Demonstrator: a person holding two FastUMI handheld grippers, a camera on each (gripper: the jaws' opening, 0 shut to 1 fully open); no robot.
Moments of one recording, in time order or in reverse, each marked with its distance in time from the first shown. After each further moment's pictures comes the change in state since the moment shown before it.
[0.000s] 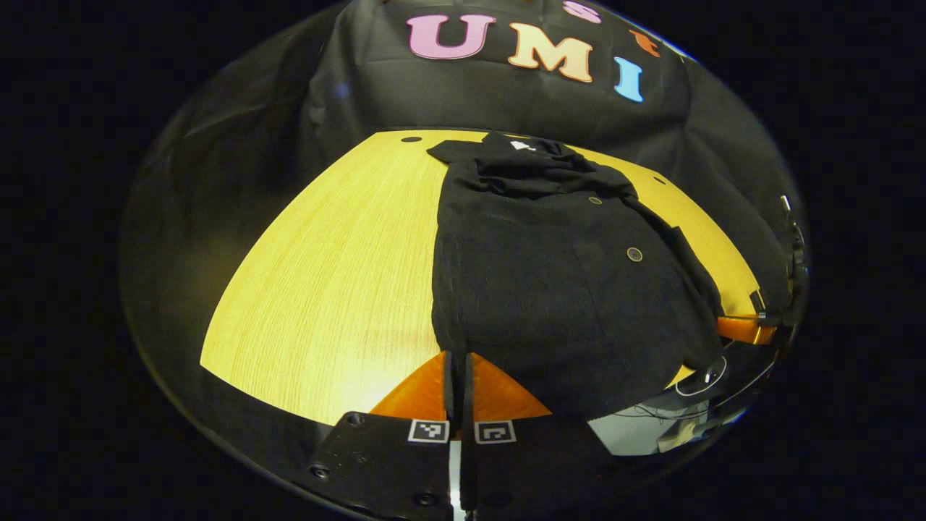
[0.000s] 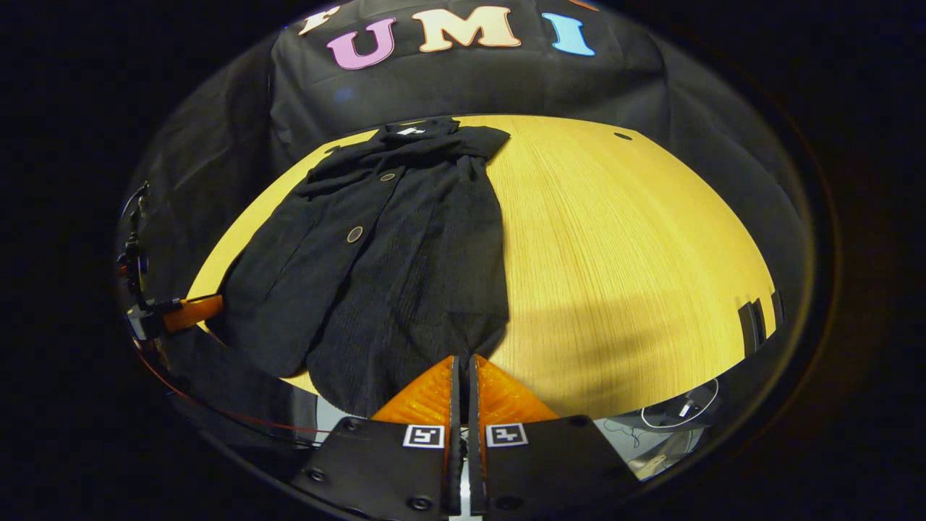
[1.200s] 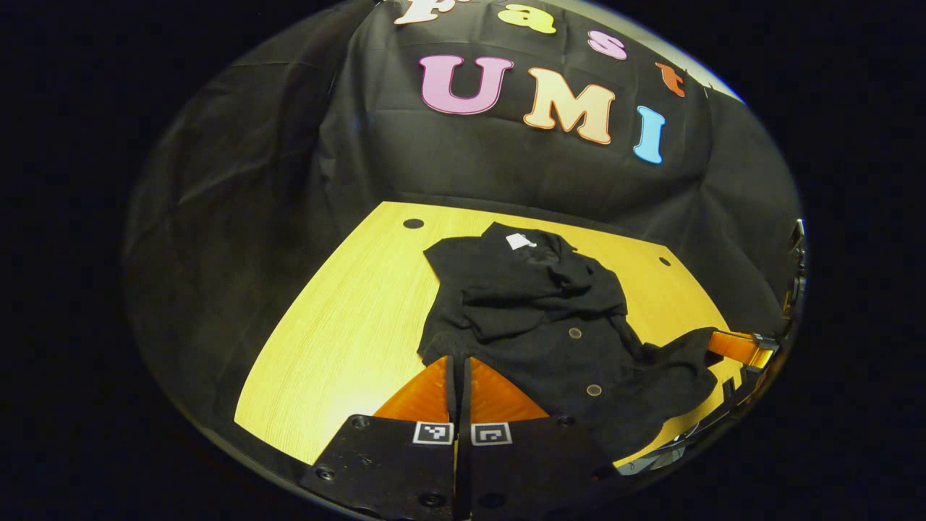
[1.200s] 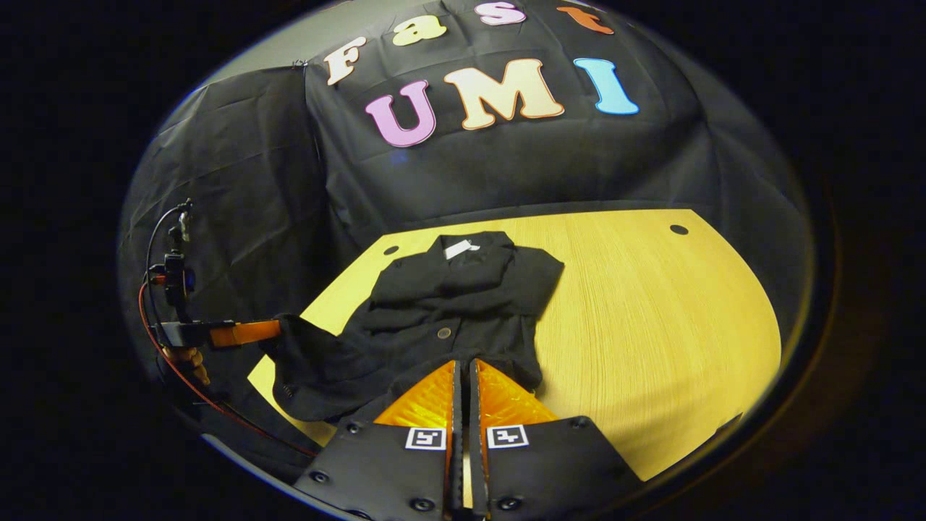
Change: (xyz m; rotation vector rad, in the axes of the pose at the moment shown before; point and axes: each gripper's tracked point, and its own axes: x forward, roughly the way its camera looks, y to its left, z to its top) left arm -0.012 -0.038 0.190 -0.049 -0.209 0.035; right arm -0.056 0.024 0.202 -0.051 -0.331 0.253
